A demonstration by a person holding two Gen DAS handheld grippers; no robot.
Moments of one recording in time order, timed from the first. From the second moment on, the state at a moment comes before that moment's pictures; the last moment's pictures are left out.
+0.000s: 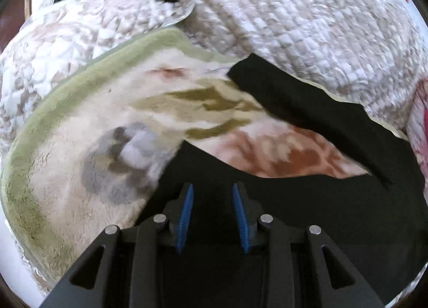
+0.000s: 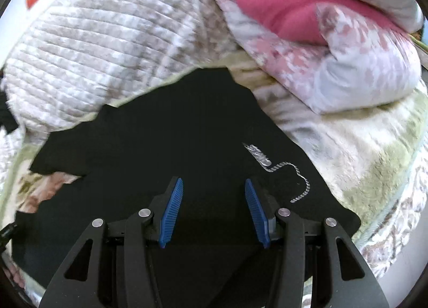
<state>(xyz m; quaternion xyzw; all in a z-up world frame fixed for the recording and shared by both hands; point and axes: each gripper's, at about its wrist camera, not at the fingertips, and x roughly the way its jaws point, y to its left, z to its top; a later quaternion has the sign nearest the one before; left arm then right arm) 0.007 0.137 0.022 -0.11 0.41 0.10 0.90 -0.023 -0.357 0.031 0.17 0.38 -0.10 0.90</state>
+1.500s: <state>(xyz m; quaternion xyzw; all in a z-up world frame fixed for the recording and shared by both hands) -0.016 0.006 0.010 0.02 0.42 -0.09 0.90 -0.021 -0.265 0.014 0.00 0.41 0.05 0.91</state>
